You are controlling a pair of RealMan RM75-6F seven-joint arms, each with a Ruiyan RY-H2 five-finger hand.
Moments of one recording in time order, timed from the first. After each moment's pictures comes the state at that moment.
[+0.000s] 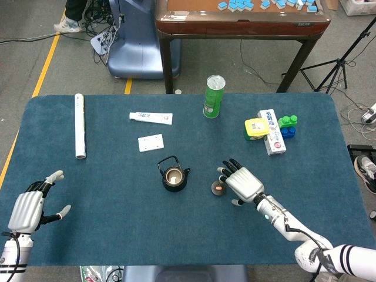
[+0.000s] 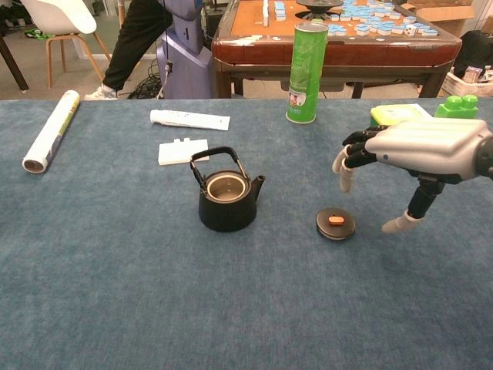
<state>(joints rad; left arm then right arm) -0.20 -1.15 -0.02 -1.78 1.40 1.49 -0.01 0.65 -1.32 0.11 -1.66 -1.30 0.80 -0.53</state>
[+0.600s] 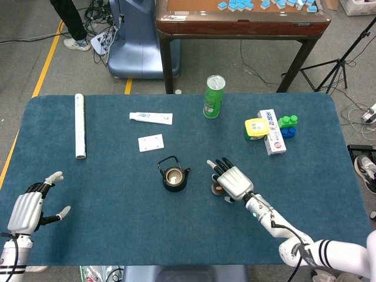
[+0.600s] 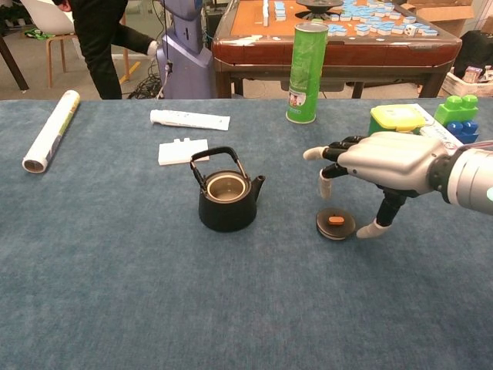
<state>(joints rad) -0.17 -1.14 -0.04 -1.80 1.41 1.47 -0.02 0.71 -1.46 0.09 -1.55 -1.22 0.84 -0.61</state>
